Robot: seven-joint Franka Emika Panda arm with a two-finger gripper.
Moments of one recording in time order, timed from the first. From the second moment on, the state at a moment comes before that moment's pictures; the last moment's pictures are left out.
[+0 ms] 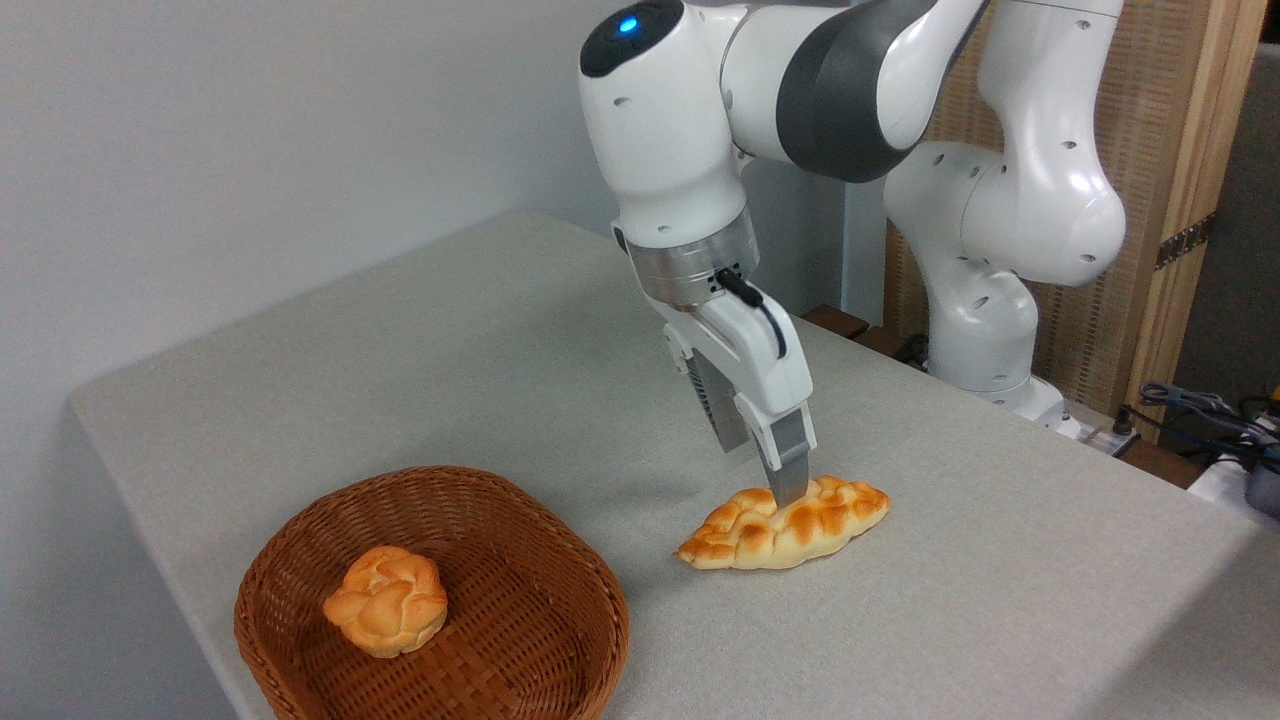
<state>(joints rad) -0.04 -0.33 0.11 -2.34 0.10 1.84 1.09</state>
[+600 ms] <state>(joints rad) -0.04 -0.31 0.11 -2.44 0.19 1.95 1.22</state>
